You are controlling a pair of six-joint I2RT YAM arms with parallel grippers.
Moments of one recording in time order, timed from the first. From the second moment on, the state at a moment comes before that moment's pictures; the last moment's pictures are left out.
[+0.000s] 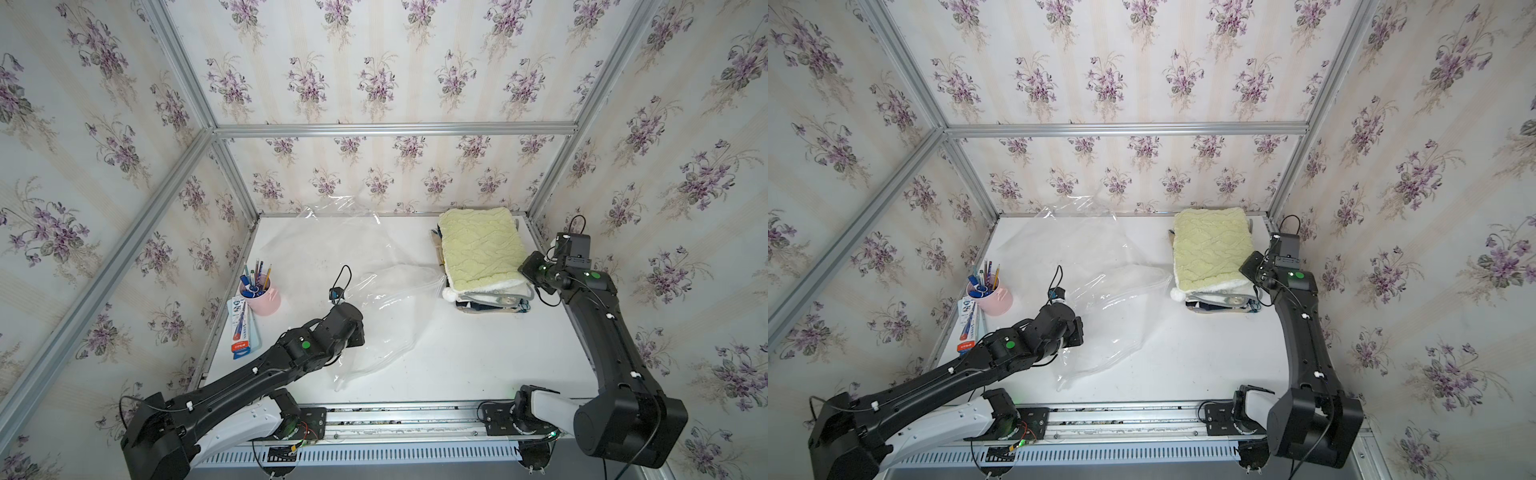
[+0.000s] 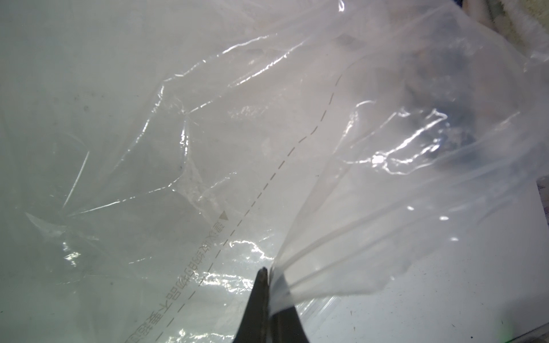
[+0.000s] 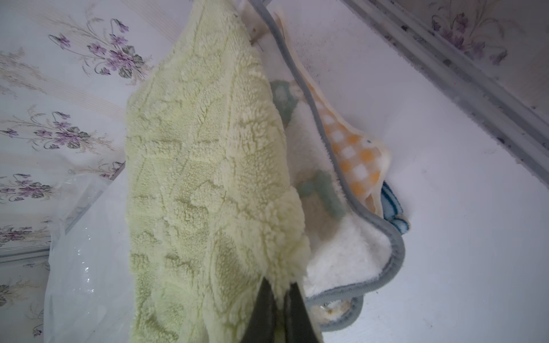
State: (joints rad) left arm -0.80 0.98 0.63 -0.53 -0.27 -0.84; right arm -0.15 1.18 1.10 -0.74 -0.10 0.55
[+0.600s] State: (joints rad) left arm -0.80 1.02 0.63 -0.51 -0.25 -0.83; right arm -0.22 1.19 0.98 -0.76 -0.04 0.57
